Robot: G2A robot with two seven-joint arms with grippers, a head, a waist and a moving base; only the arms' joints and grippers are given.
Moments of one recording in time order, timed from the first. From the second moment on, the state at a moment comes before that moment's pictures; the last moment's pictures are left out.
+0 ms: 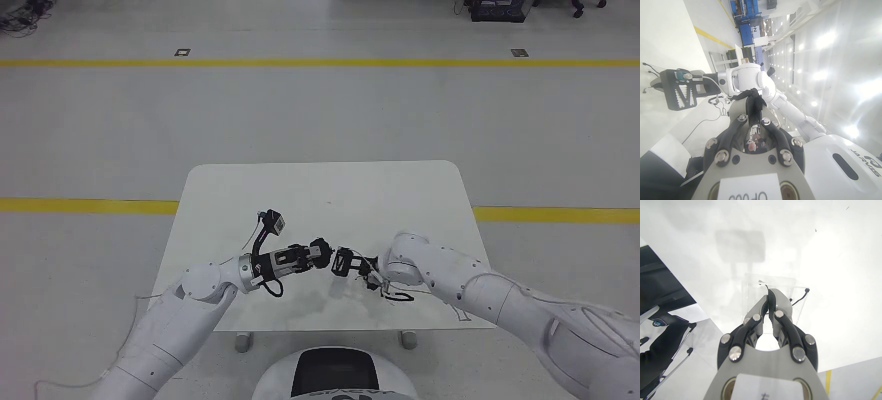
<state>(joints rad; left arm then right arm) 1.39 -1.07 -1.04 -1.49 -0.50 -0.34 -0.88 -0.77 -1.08 0.17 -1.27 -0.85 -0.34 0.83</state>
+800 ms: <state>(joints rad) 1.39 -1.07 -1.04 -1.49 -0.50 -0.34 -0.88 -0.75 -0.87 0.17 -1.49 -0.75 -0.34 0.57</state>
